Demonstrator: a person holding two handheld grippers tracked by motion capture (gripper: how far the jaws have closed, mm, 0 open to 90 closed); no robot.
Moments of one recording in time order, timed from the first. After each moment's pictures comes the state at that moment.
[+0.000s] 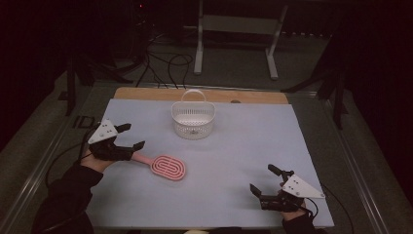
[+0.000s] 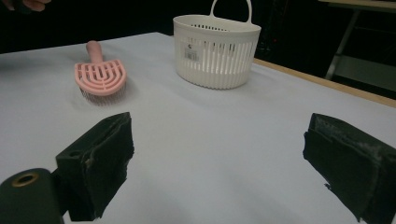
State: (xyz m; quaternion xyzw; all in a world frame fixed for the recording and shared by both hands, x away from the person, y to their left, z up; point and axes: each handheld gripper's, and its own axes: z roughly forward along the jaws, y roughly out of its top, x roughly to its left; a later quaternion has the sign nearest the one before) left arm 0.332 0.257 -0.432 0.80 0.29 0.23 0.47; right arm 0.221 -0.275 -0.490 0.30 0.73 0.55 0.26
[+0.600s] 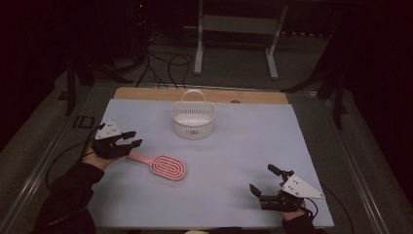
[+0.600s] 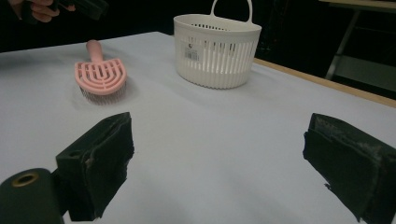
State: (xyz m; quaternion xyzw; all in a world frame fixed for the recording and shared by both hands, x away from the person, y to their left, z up) left arm 0.349 0.261 -0.455 0.83 0.32 0.20 0.41; right arm 0.221 -0.274 -0.490 0.30 0.74 0.55 0.26
